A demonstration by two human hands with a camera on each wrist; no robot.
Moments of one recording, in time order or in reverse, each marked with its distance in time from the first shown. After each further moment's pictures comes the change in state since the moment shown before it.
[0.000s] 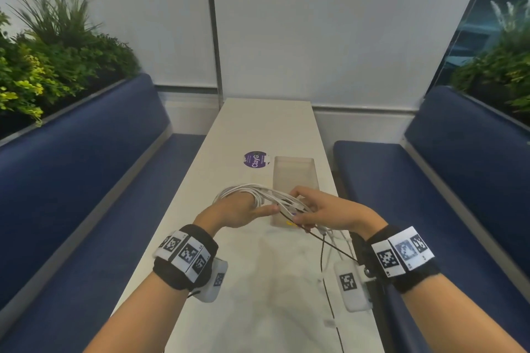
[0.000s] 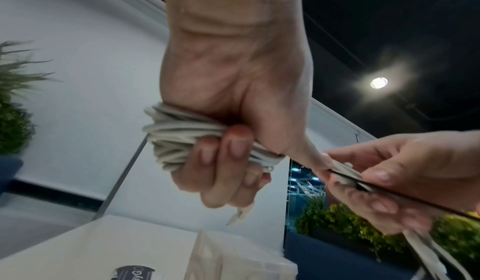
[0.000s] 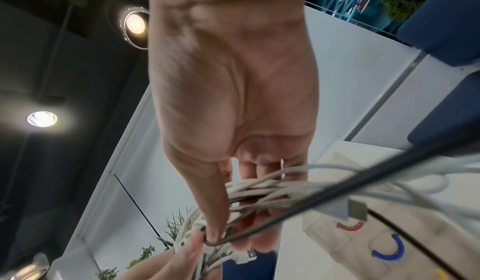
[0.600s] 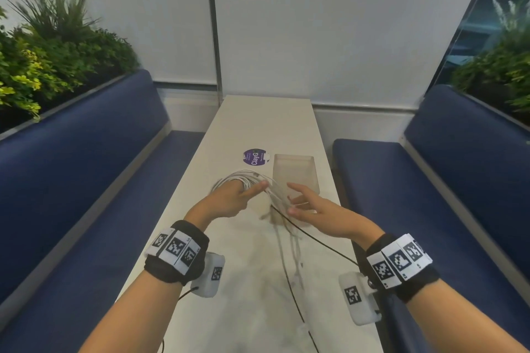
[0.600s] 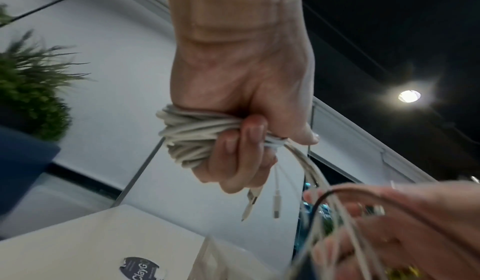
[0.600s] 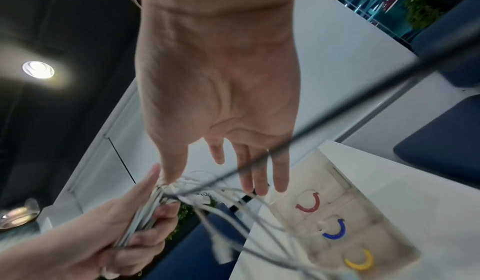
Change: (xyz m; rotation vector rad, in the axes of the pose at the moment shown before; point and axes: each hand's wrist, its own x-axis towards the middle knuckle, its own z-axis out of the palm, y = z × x) left_hand -0.022 0.013 -0.023 -0.237 0.159 -0.121; right_hand 0.003 0.018 0.015 -0.083 0.147 0.048
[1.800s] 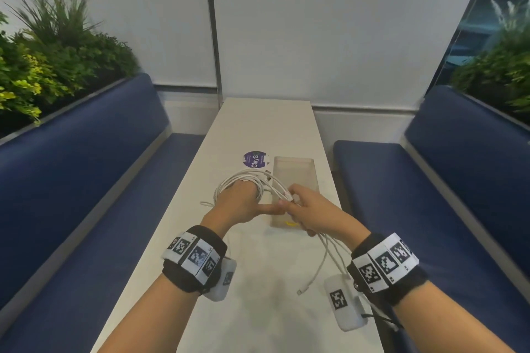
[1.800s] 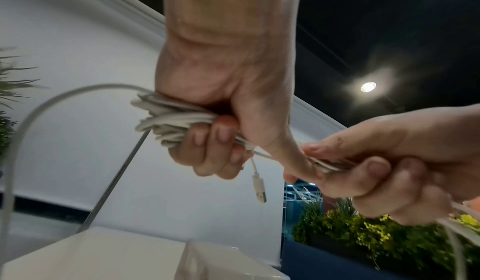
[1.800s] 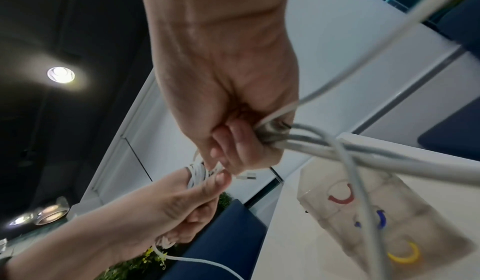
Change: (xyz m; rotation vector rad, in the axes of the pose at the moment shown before) left_hand -0.002 0.027 0.016 0.394 0.153 0.116; right_hand 0.005 -0.033 0.012 0.118 0.164 0.053
